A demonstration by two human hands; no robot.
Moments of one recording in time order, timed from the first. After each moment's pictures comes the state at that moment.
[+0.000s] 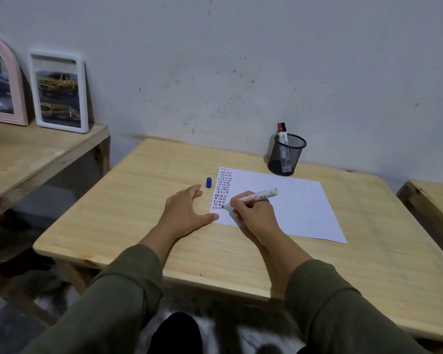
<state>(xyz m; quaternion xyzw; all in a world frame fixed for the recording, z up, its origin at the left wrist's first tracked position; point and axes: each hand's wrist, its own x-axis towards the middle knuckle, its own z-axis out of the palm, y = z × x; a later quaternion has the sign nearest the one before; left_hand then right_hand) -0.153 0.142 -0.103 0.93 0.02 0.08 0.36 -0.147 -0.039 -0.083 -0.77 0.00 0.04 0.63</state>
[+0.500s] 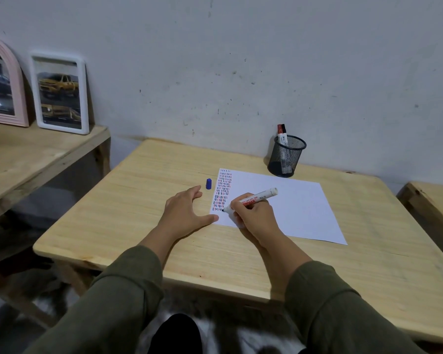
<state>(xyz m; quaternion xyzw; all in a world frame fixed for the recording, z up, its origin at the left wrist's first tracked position) -0.154 0.142 -0.102 0.93 0.02 0.07 0.36 -0.154 -0.038 -0.074 -0.76 0.00 0.06 0.65</state>
